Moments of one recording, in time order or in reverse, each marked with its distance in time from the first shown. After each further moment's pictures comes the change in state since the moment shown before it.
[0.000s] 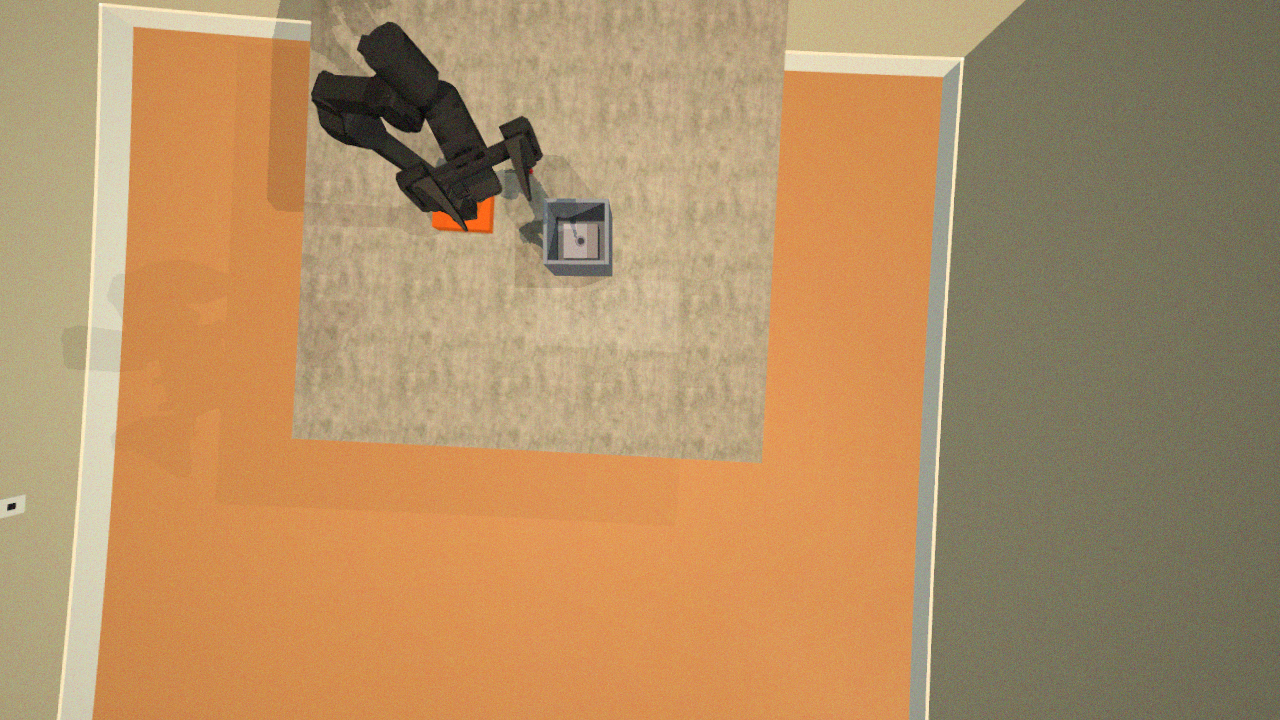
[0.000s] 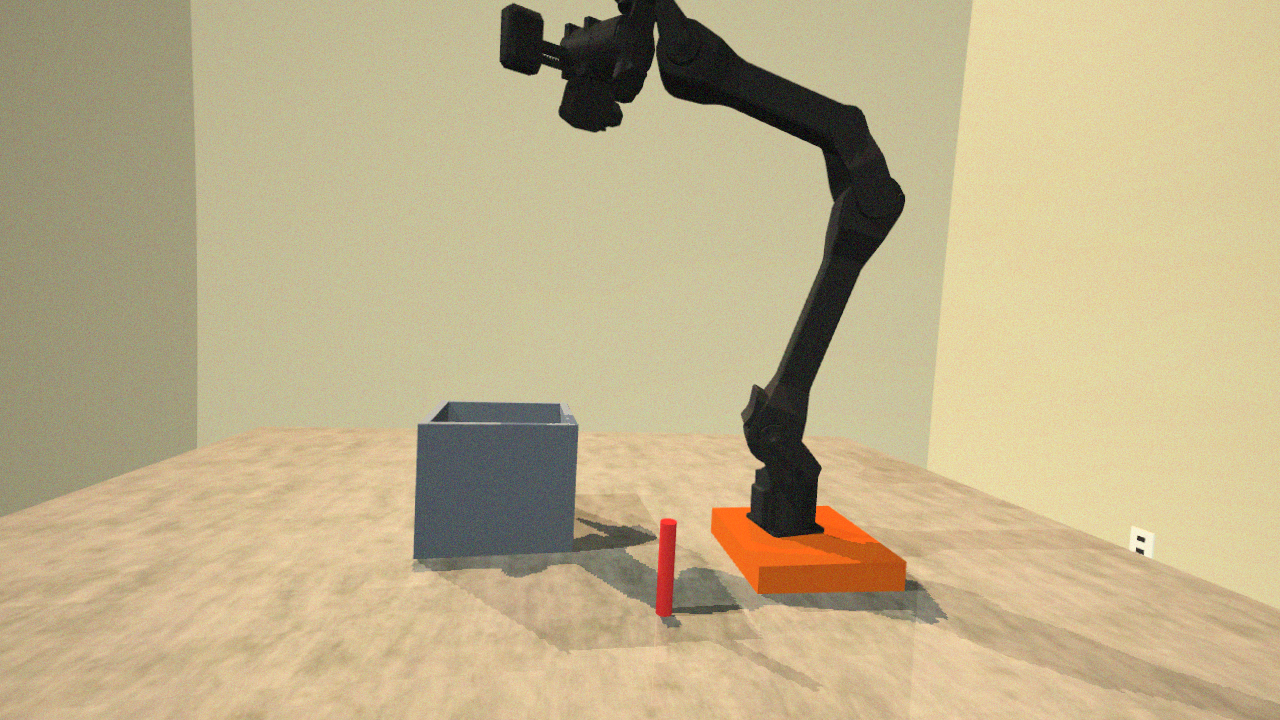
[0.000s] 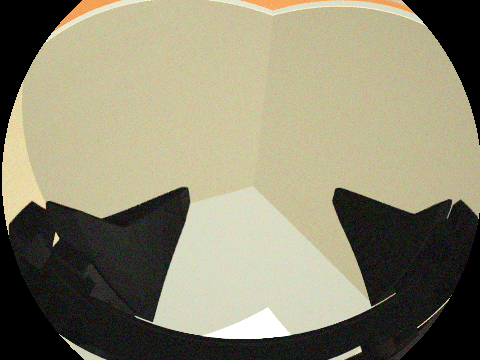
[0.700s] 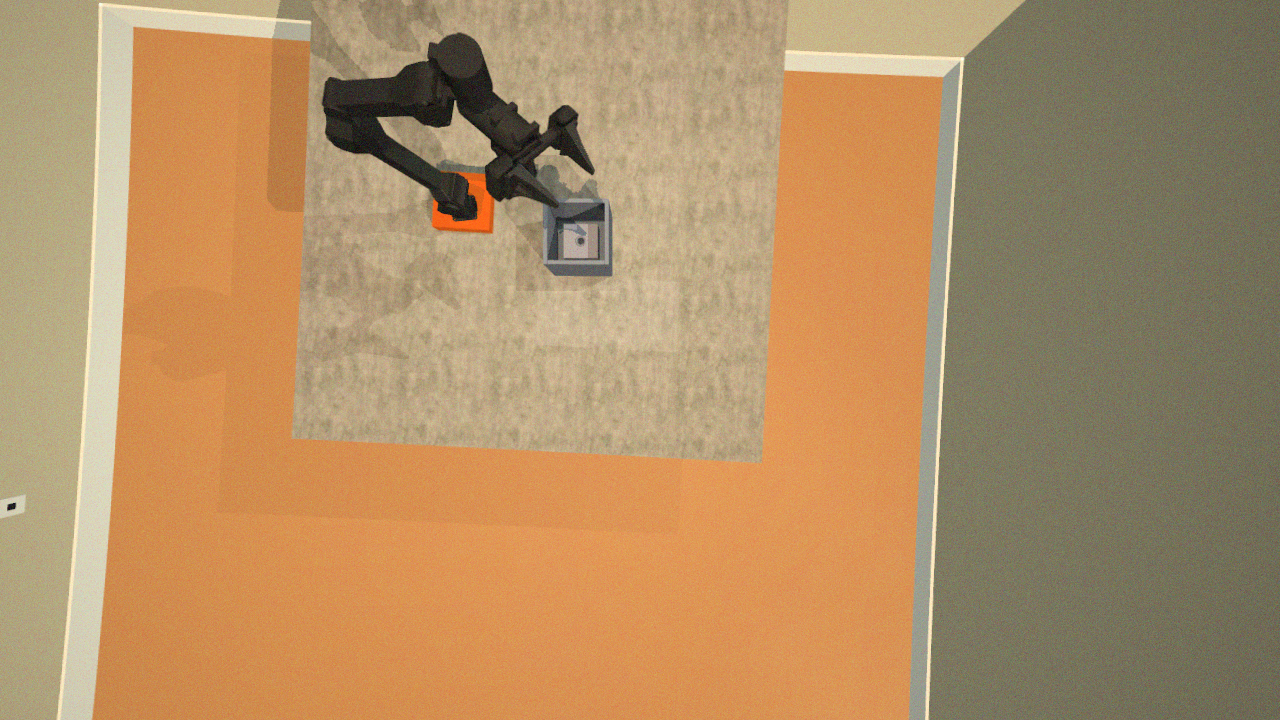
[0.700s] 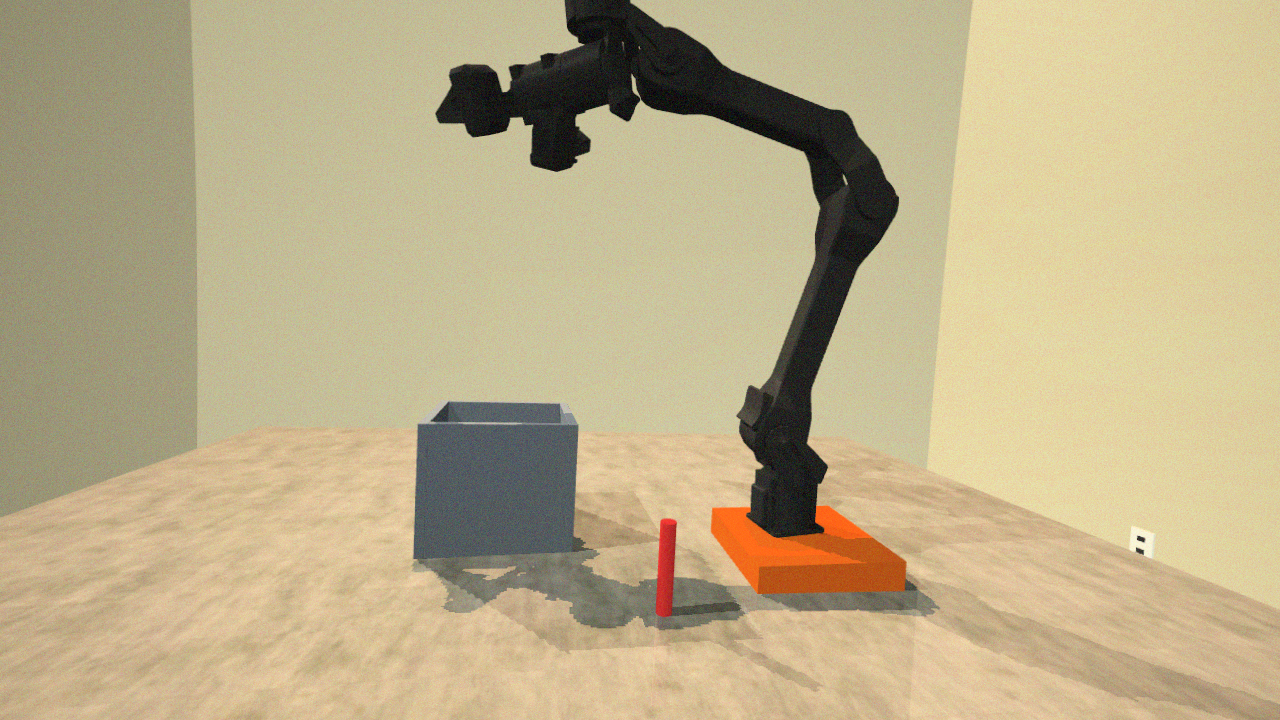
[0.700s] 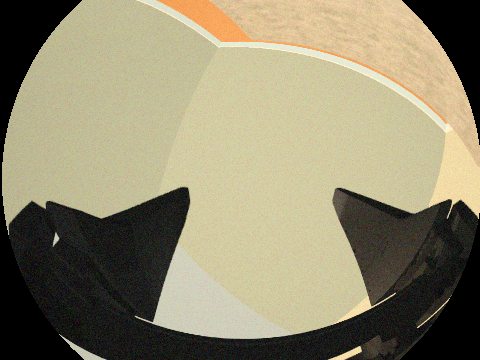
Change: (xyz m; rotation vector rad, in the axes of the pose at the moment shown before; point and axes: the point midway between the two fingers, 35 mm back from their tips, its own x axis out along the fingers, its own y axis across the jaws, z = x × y) arm -0.042 -0.106 0.078 -0.306 -0.189 -0.450
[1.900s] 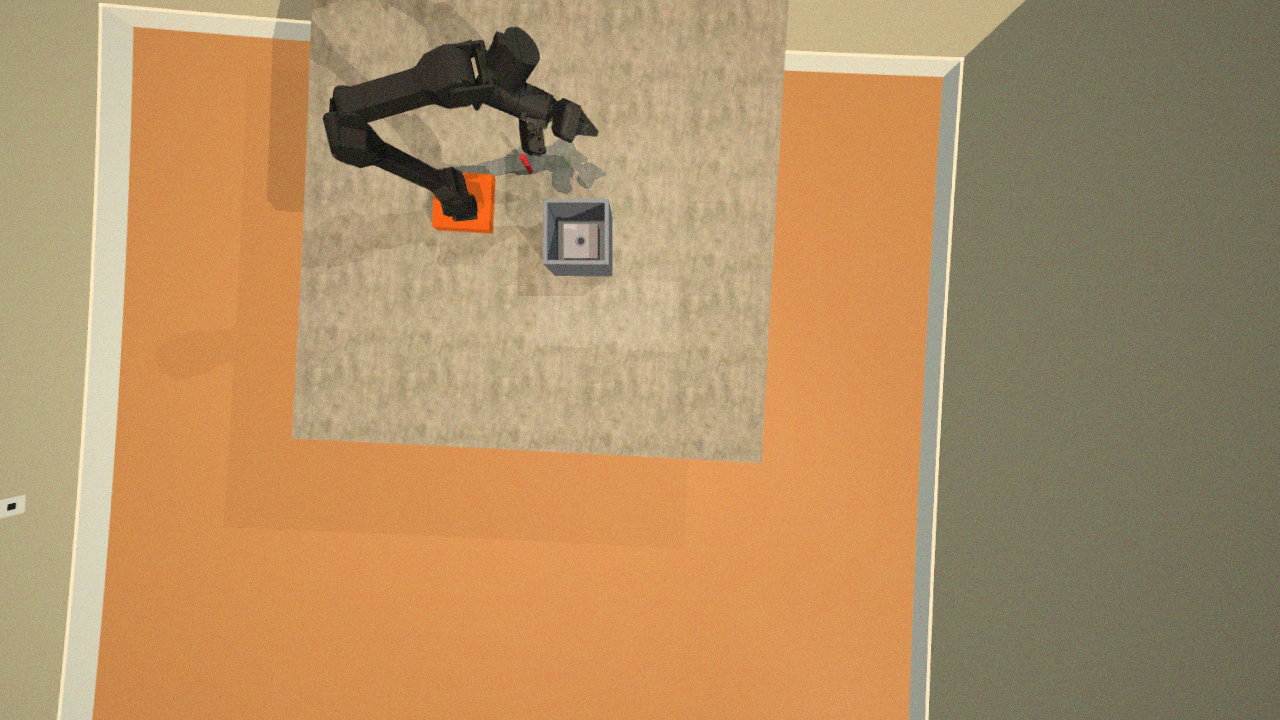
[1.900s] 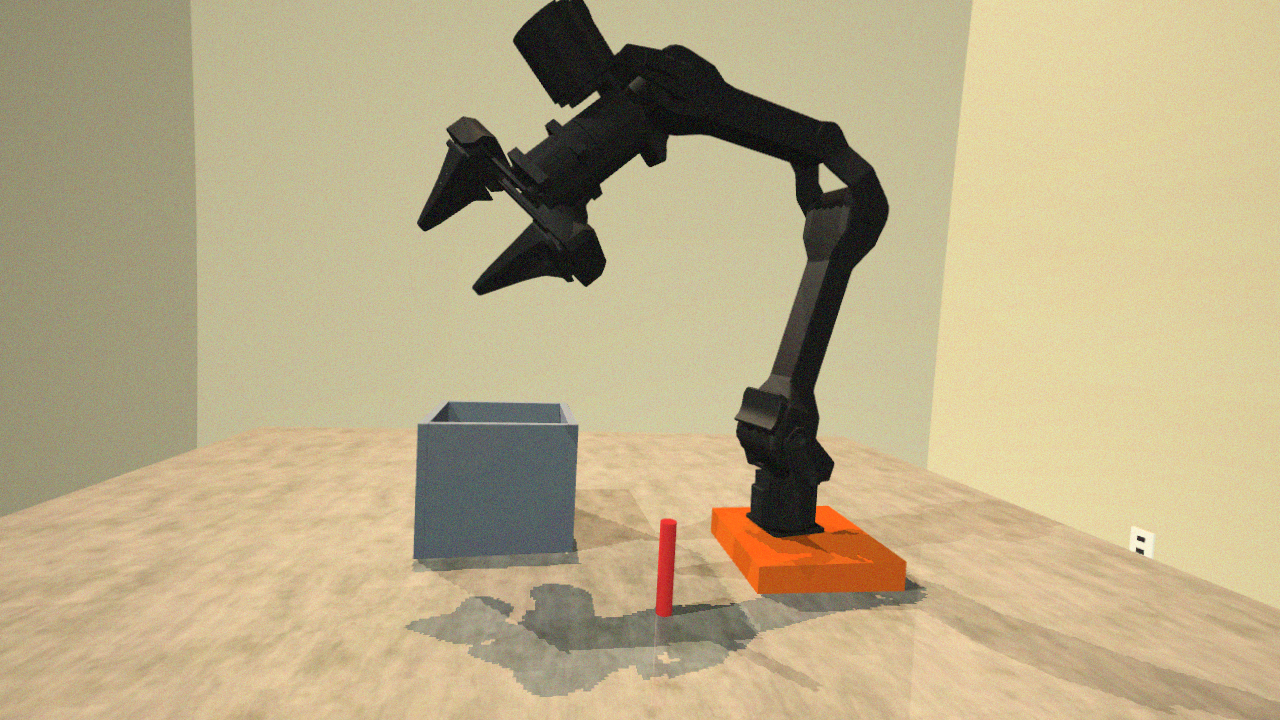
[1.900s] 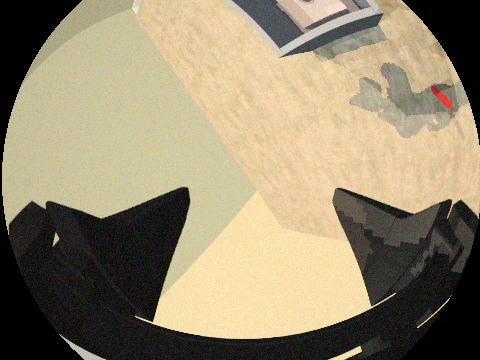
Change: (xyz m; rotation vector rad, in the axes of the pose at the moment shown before) arm -0.102 -0.194 0.111 -0.782 -0.051 -0.928
